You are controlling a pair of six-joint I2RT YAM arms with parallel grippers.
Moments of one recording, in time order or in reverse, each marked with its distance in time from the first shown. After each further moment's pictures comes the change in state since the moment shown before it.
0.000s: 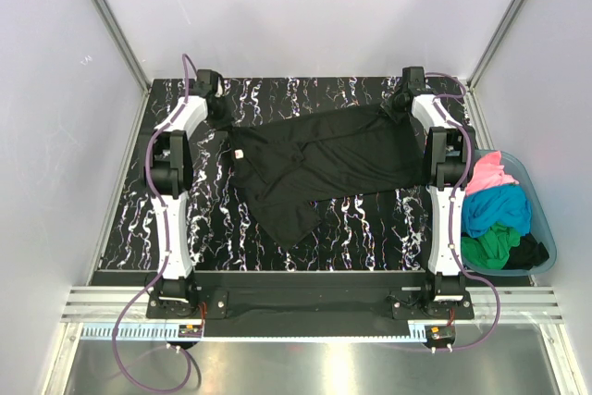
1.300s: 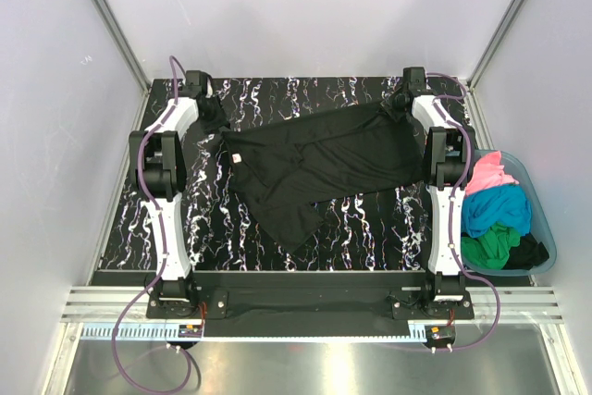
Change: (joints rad) left arm 0.048 -0.072 -0.090 0.026 0.028 -0.019; right arm -0.007 0.014 0.003 0.038 -0.007 0.030
